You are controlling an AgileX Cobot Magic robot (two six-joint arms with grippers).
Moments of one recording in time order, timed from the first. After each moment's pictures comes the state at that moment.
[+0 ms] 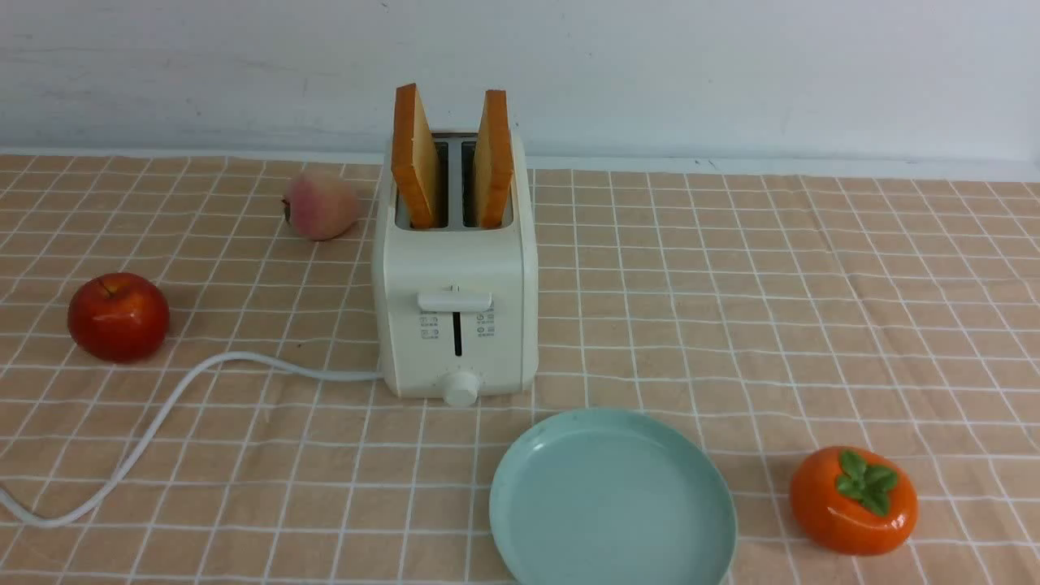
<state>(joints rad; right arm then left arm) 0.06 -0.01 0.01 -0.25 0.41 0.31 -0.03 -0.01 0.03 -0.02 0.40 -0.30</state>
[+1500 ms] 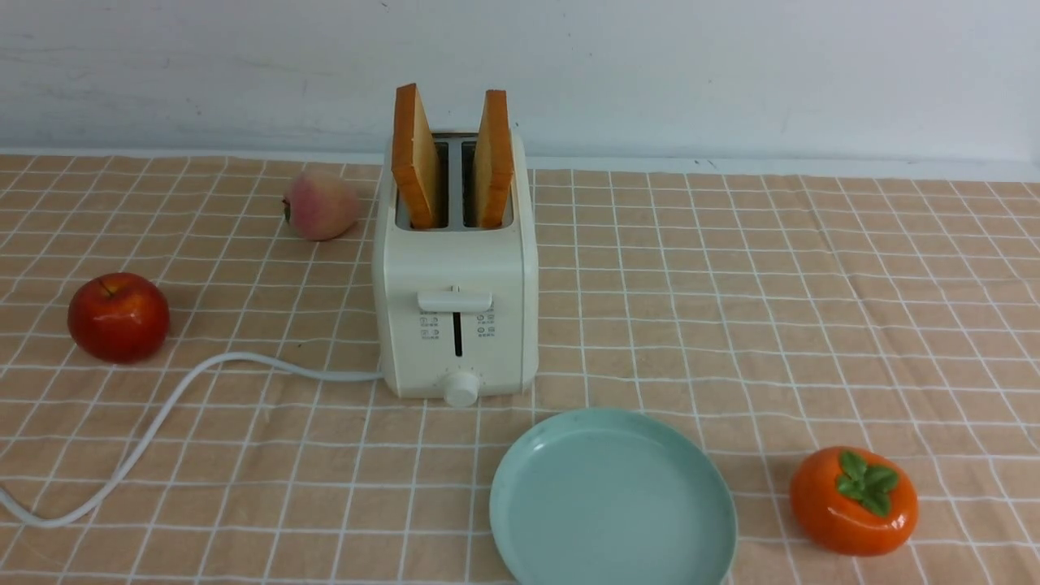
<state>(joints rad) 0.06 -0.01 0.01 -0.31 0.41 0.31 -0.03 -0.01 0.03 -0.02 0.40 -0.30</state>
